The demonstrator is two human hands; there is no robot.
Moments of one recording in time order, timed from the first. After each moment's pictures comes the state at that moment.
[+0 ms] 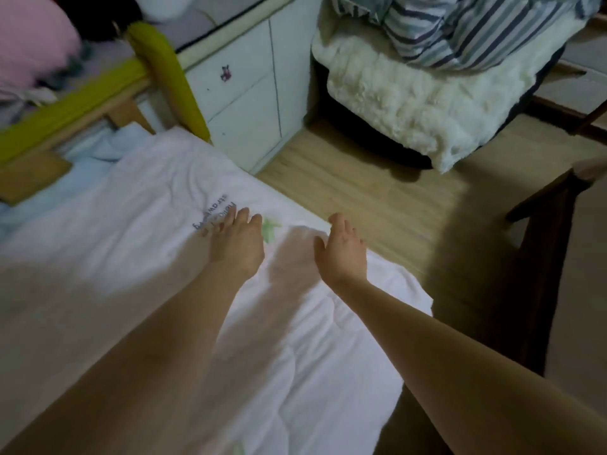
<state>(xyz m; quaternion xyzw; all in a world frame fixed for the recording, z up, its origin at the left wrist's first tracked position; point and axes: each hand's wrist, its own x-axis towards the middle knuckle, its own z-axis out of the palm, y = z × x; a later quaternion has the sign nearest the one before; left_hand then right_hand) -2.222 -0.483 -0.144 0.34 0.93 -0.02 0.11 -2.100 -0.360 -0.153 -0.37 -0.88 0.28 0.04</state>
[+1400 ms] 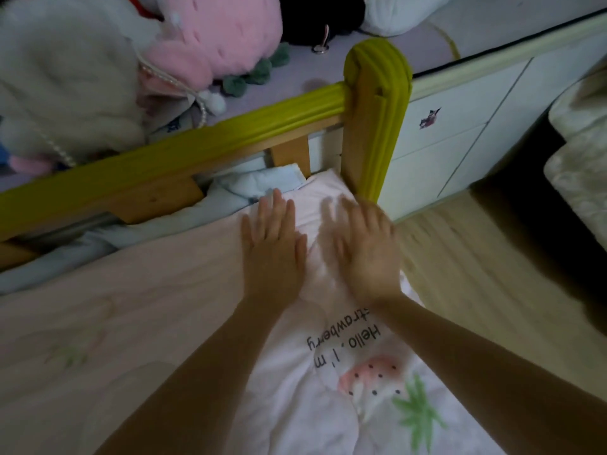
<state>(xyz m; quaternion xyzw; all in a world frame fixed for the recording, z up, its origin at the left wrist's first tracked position) -2.475 -0.548 -0.228 0.12 0.99 0.06 -0.06 -2.458 -0.395 -0.235 0.01 -0.97 0.20 0.17</state>
